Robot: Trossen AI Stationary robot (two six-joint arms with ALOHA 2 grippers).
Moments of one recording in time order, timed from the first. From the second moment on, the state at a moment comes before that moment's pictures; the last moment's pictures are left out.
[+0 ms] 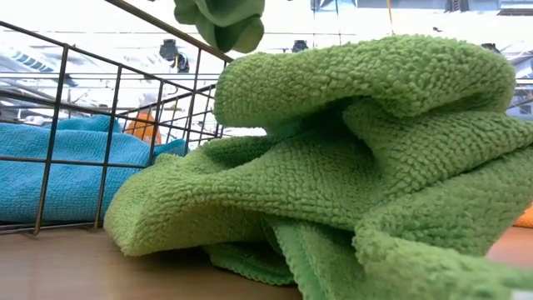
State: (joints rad) left arm -0.43 0.99 0.73 0.05 -0.45 0.19; right arm 0.33 1.82 1.25 0.49 0.65 -0.33
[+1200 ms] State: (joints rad) left arm -0.41 1.24 0.73 0.27 -0.55 0.30; right arm 0.40 1.82 1.25 0.38 0.78 -0.22
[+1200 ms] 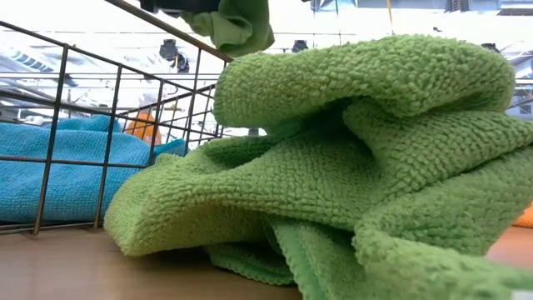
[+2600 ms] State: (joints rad) left arm -0.40 1.14 0.73 0.04 -0.42 0.19; right arm 0.42 1.81 1.25 0.41 0.76 -0.38
